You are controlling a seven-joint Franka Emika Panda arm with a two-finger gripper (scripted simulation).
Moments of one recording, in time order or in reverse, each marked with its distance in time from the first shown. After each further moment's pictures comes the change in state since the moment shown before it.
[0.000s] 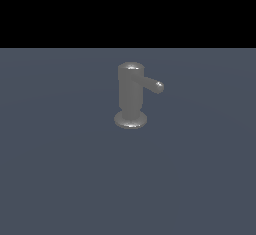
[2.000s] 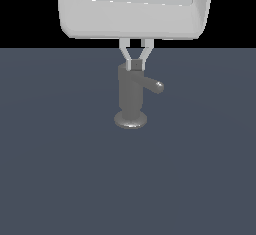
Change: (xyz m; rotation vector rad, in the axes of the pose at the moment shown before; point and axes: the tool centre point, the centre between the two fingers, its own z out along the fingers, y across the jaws) arm 0.085 0.004 0.209 -0.026 0.029 -0.200
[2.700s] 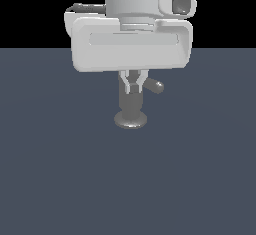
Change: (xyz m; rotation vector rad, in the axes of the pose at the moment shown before) arm 0.022 0.002 0.048 -0.006 0.007 -0.045
